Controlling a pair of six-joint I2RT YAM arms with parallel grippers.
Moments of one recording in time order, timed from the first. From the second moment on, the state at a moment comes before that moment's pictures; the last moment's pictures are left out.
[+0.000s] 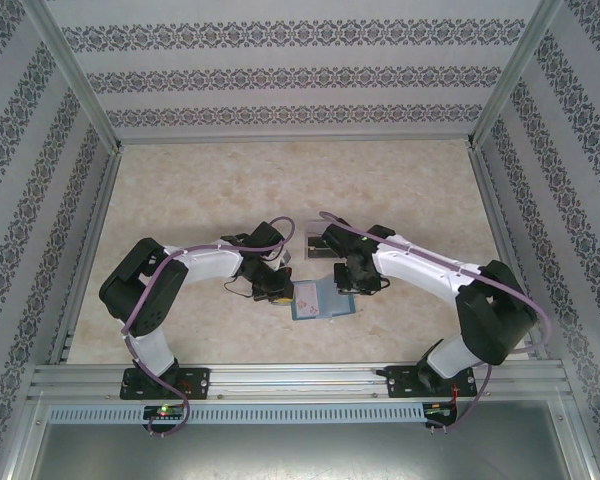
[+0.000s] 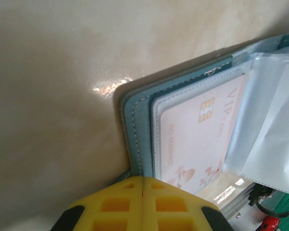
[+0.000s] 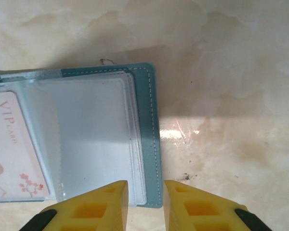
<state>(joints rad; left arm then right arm) -0.63 1.77 0.94 -0.44 0.57 -0.71 0.70 1.52 1.00 -0.95 0.01 0.73</state>
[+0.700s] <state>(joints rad) -0.63 1.77 0.94 -0.44 0.56 -0.71 0.72 1.57 0.99 -0.61 -0.33 0.78</state>
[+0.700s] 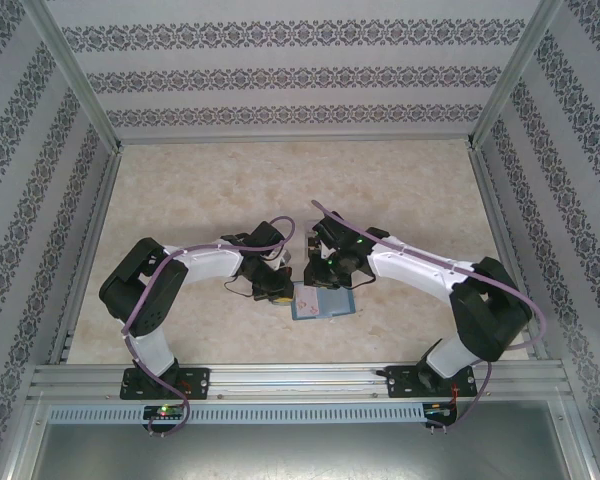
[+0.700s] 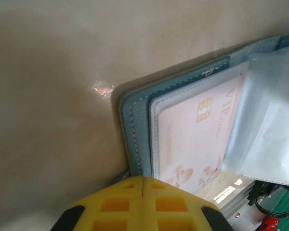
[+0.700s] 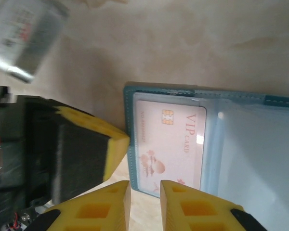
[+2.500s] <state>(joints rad) -0.64 1.78 0.99 -0.42 0.63 -0.73 0.68 1.67 0.90 -0.50 -0.40 0.78</state>
